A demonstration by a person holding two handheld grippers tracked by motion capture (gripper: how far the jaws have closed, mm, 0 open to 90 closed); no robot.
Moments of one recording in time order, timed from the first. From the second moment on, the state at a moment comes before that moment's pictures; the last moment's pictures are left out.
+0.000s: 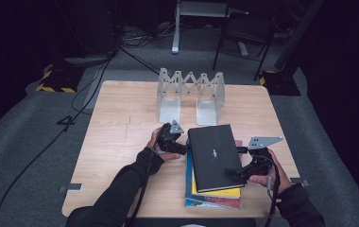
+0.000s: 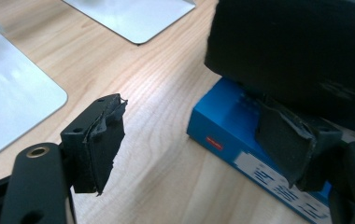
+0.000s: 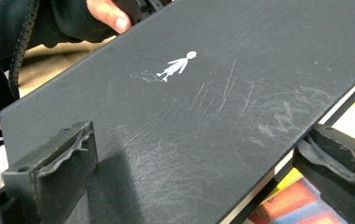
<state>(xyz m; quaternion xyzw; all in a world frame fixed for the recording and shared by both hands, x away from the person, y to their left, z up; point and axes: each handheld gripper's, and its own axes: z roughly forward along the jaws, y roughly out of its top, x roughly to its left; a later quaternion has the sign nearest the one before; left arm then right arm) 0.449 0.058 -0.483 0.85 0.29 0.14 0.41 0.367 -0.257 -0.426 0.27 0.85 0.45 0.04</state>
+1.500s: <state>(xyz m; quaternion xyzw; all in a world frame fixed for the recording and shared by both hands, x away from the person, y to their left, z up) 0.460 0.063 -0.389 0.81 0.21 0.16 0.52 0.347 -0.263 -0.405 0.19 0.79 0.52 0.28</state>
